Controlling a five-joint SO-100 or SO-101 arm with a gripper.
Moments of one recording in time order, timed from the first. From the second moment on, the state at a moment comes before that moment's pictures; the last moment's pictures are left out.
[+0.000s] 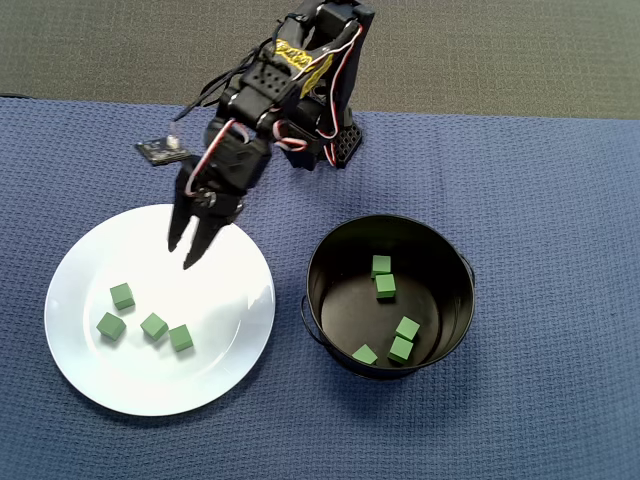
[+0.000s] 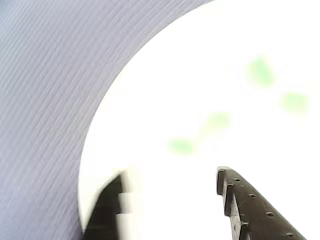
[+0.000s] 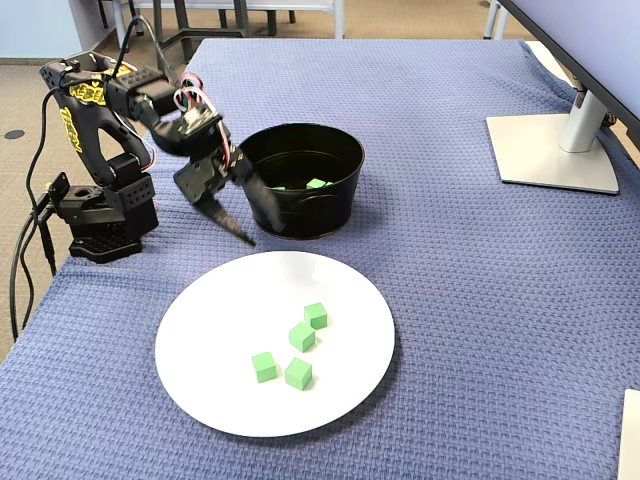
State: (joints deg) arm 34.9 115.7 121.1 29.6 -69.0
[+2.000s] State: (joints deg) arm 47.2 73.4 99.8 22.4 -62.2
